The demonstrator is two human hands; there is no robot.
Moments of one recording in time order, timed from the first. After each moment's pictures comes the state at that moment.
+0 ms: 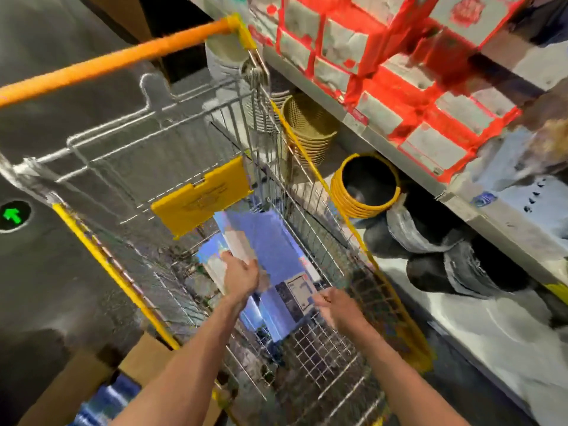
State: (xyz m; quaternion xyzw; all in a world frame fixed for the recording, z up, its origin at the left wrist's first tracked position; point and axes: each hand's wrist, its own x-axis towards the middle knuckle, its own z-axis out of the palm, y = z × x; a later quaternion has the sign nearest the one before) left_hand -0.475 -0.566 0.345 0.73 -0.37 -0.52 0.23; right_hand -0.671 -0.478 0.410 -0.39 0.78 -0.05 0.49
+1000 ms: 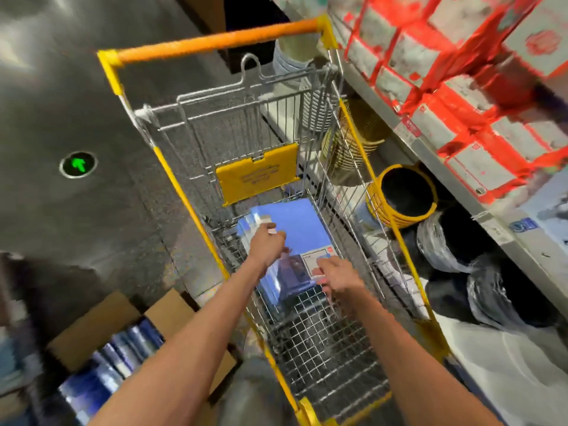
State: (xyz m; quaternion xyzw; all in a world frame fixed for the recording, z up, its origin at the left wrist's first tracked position) left_hand -0.427 -0.544 0.408 0.67 -0.31 -0.62 0.26; right_hand -0.590 -0.486 0.456 -0.35 0.75 -0.13 0.54
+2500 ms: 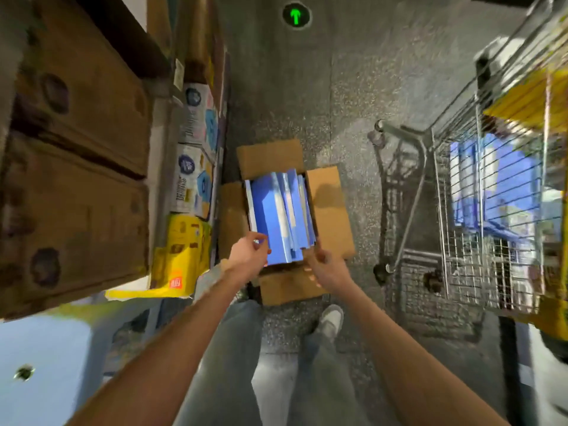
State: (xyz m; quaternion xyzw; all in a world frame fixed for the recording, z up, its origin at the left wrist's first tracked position) left_hand -0.019 0.030 0.297 0.81 -0.12 -0.50 0.29; right_hand -0.182 -0.067 0.330 -0.58 0.59 0.15 0.53
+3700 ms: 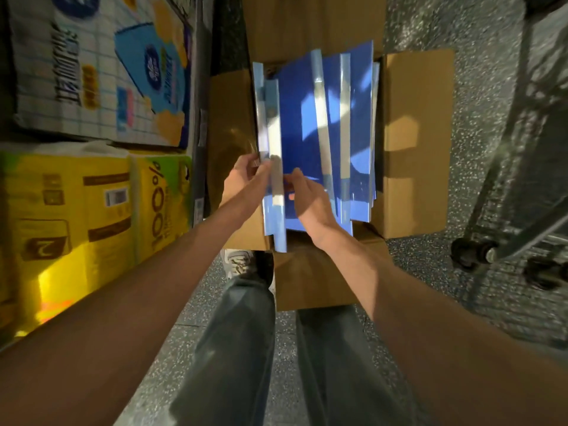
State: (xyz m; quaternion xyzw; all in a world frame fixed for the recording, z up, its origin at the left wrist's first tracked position) left_hand 0.037 -0.011 -0.056 0.84 -0.01 -0.47 0.28; right_hand -0.069 -0.076 -0.041 -0.52 0.59 0.12 0.61
